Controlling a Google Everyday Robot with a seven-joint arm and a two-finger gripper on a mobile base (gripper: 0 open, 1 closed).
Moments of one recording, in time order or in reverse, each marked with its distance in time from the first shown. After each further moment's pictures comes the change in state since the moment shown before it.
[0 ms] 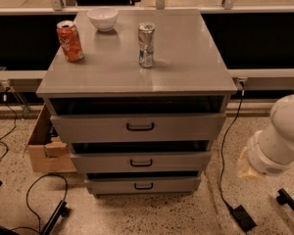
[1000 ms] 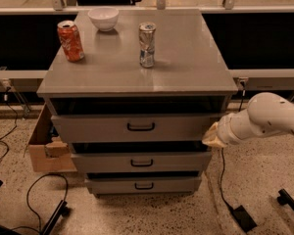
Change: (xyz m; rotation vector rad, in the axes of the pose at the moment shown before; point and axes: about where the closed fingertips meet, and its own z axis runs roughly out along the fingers) arm -0.048 -0.140 0.097 0.175 -0.330 0.041
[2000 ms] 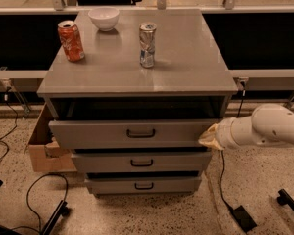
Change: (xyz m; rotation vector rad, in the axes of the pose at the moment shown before) arm -0.008 0.006 0.003 0.082 -0.097 0.052
